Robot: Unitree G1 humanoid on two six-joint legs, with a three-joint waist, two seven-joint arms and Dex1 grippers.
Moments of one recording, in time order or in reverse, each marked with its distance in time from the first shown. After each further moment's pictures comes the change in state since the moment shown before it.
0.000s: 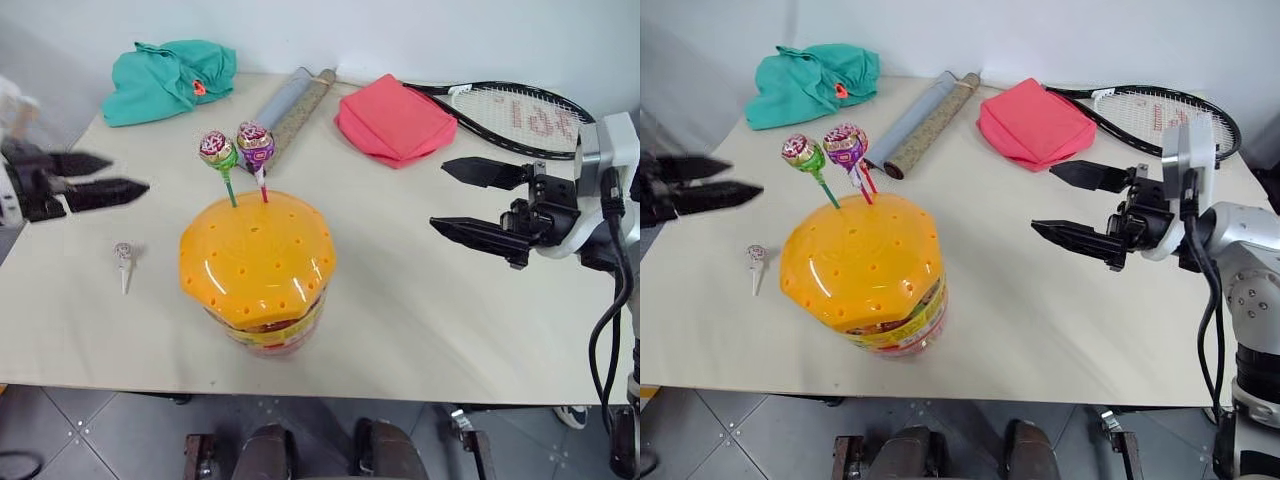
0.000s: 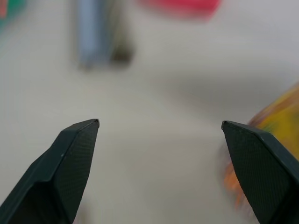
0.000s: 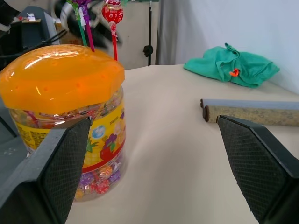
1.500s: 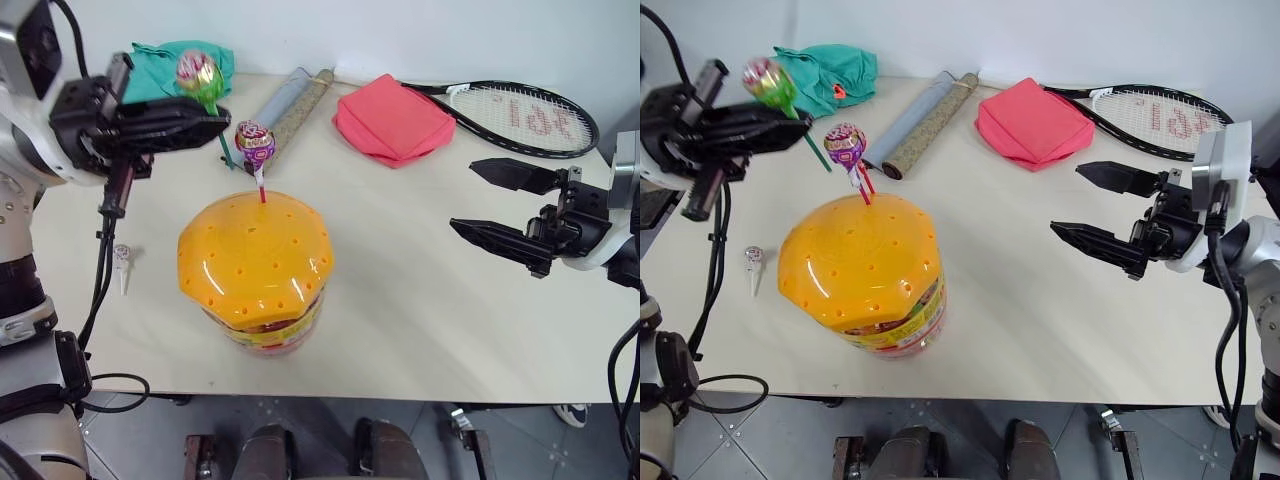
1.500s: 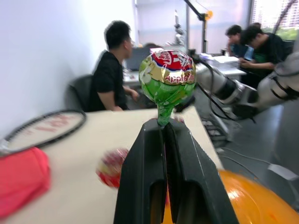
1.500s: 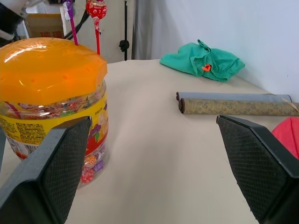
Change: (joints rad) left arm -0.263 -0.247 -0.187 0.020 -0.235 -0.246 -0.199; right arm 0.120 -0.038 -0.110 -0.098 0.025 0.006 -0.073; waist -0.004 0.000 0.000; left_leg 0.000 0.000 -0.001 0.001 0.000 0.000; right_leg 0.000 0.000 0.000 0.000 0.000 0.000
